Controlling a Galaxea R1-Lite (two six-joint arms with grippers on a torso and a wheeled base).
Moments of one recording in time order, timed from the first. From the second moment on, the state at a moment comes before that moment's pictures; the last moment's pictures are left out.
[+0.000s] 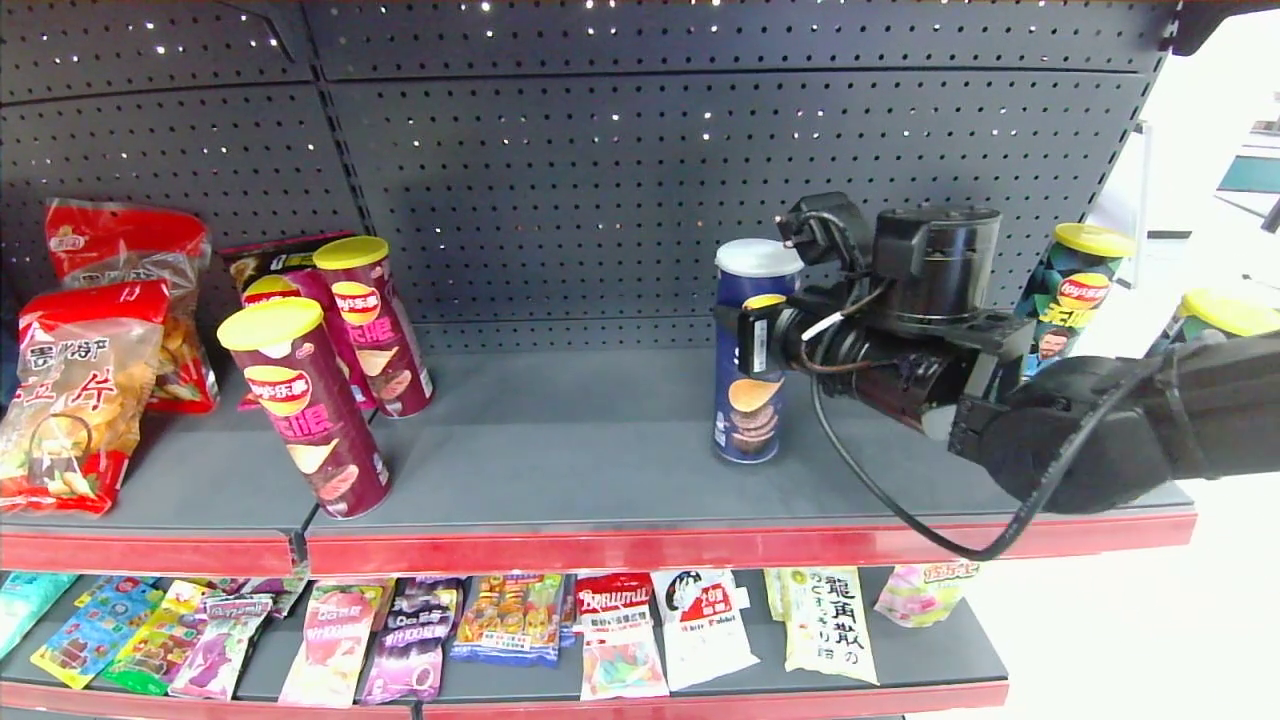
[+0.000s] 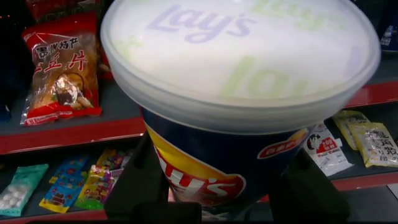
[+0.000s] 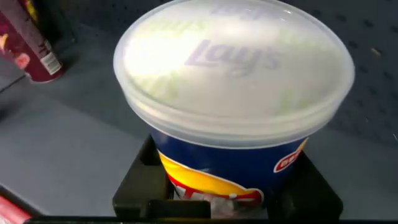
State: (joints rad) left arm 0.01 0.21 -0.38 0.18 -0.05 0.13; right arm 0.61 1.89 -1.11 -0.62 -0.19 -0.01
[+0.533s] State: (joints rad) left arm 0.01 0.21 -0.38 0.18 -0.05 0.13; right arm 0.67 1.88 -0.97 -0.82 -0.35 0.03
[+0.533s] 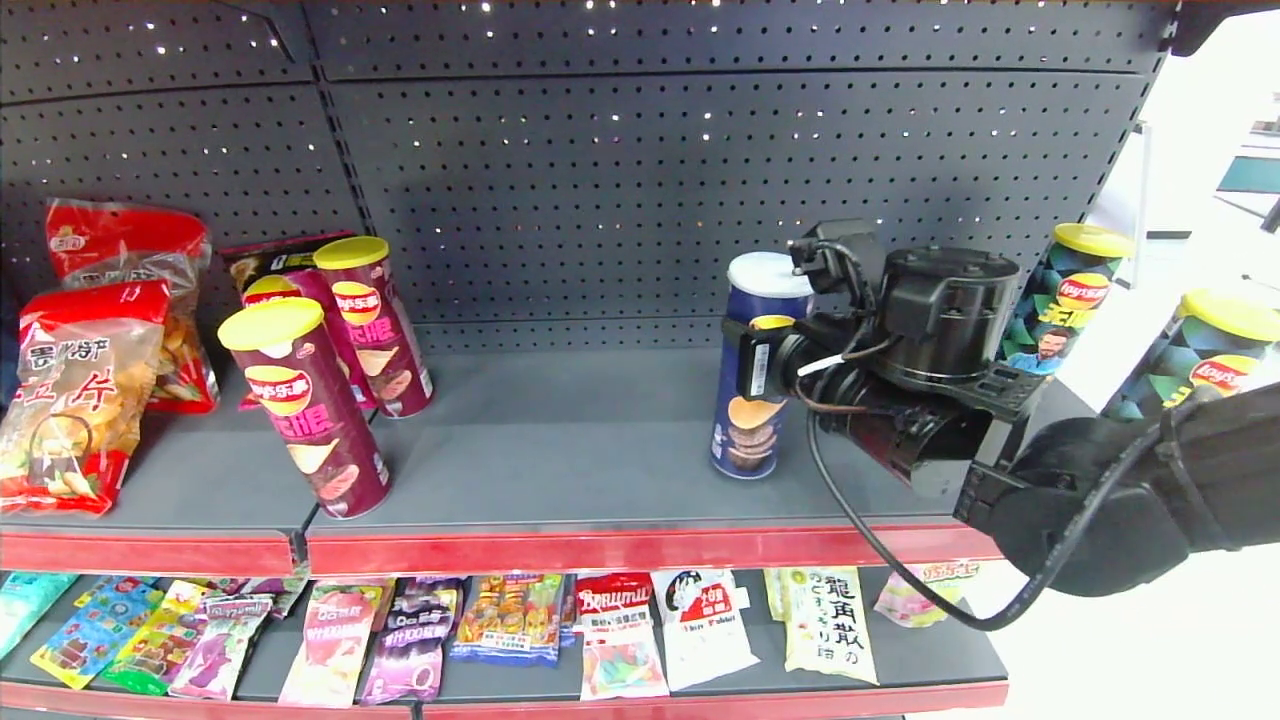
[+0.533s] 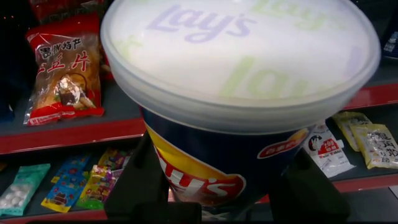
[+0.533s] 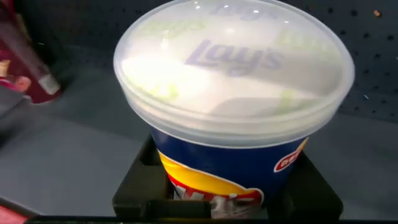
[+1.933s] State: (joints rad) left arm 0.01 0.21 -0.38 0.18 -0.05 0.13; right arm 0.79 1.89 -0.91 -0.83 -0.53 0.04
